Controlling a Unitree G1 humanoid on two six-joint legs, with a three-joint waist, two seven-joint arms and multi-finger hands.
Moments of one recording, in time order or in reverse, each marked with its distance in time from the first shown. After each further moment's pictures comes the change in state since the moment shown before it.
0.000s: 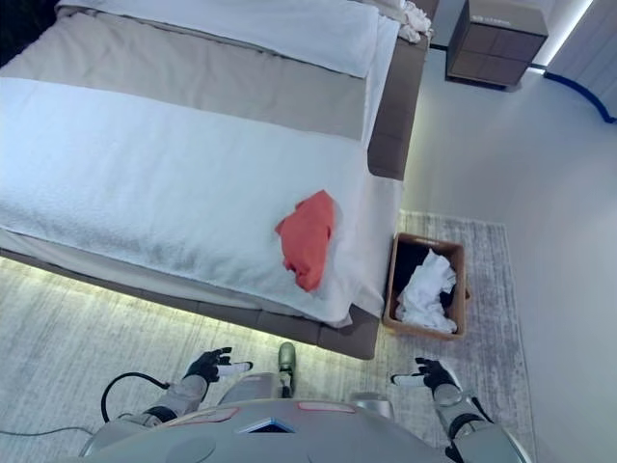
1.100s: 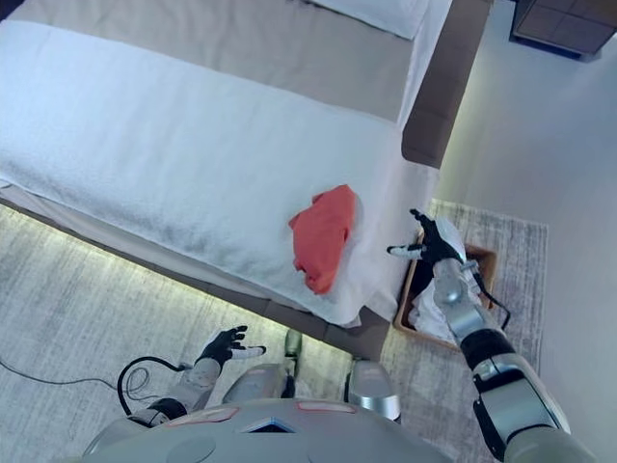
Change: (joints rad) left arm 0.031 -0.029 -0.061 -0.131 0.057 -0.012 0.047; right arm -0.277 -0.210 0.071 -0.592 -0.160 0.030 -0.157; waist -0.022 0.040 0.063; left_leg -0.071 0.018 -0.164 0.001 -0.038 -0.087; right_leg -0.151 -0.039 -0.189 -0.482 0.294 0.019
